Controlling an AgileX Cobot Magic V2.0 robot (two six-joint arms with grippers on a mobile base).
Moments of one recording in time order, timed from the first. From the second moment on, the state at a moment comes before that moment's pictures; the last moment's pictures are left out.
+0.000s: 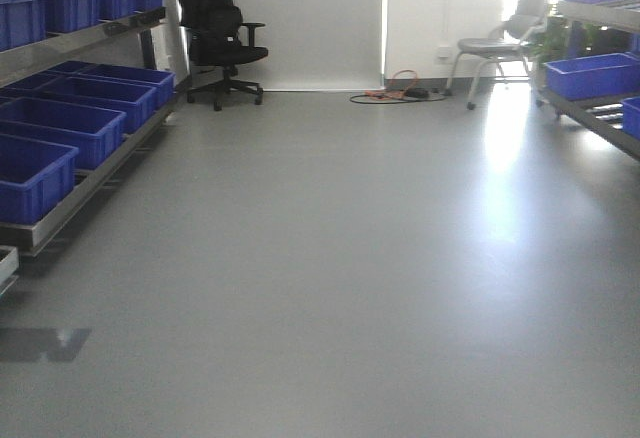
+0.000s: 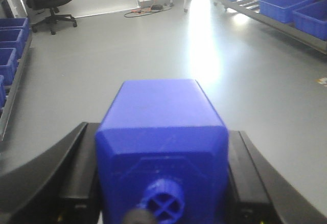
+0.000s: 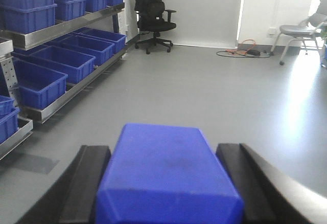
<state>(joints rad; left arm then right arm) -0.42 0.01 -0.50 0.17 0.76 -0.07 0.39 0.15 -0.50 -0.36 0.48 0.36</state>
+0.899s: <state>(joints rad) -0.42 0.01 -0.50 0.17 0.76 -0.07 0.39 0.15 -0.50 -0.36 0.48 0.36</state>
